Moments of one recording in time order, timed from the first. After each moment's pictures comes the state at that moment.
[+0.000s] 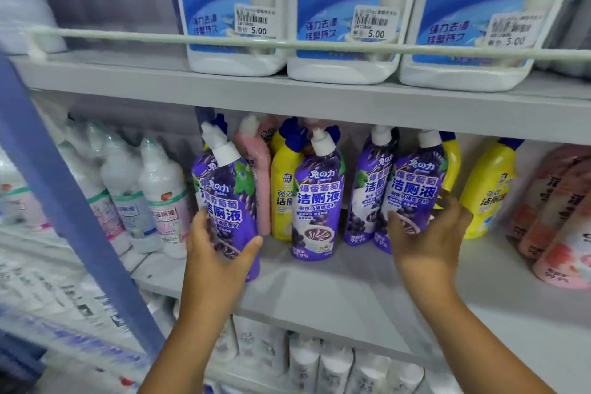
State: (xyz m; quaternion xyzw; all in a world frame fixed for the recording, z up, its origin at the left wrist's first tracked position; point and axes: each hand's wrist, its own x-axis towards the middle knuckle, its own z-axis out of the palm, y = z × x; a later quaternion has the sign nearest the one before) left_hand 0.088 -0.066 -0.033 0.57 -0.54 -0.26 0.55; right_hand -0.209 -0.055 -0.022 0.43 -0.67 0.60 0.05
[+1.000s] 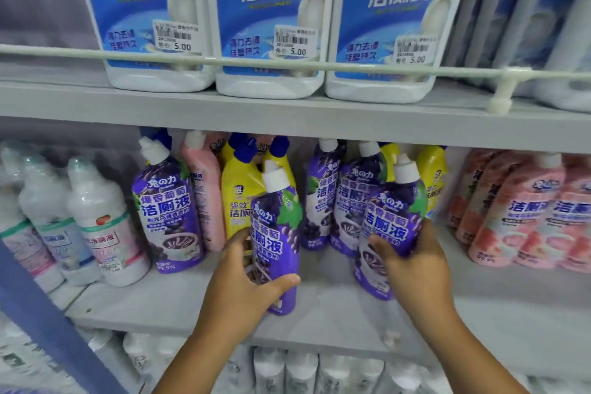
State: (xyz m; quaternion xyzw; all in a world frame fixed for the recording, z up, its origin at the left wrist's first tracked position) left_hand 0.010 -0.058 -0.041 0.48 -0.65 -0.39 0.45; right_hand -0.246 0.003 -0.019 0.40 -0.73 0.55 -0.06
